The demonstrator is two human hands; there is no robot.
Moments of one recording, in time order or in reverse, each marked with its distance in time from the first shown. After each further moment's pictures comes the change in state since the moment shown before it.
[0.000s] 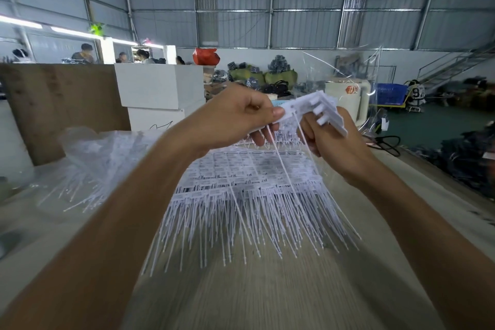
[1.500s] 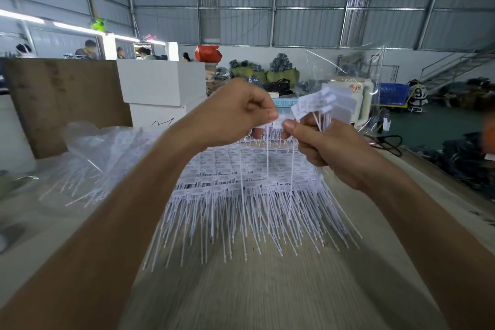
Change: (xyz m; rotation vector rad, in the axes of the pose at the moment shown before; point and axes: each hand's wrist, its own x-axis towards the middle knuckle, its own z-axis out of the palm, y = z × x) left_hand 0.000 0.002 -0.002 0.173 0.052 0.029; right_hand -0.002 0.003 -0.004 0.320 -0.239 0.184
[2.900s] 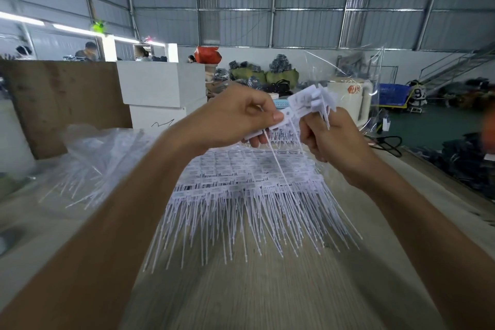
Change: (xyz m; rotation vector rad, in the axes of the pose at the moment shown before) left_hand -0.001 -0.006 0.000 -0.145 -0.090 -0.028; right_hand 0.002 -0.009 0.007 -0.266 0.277 -0.014
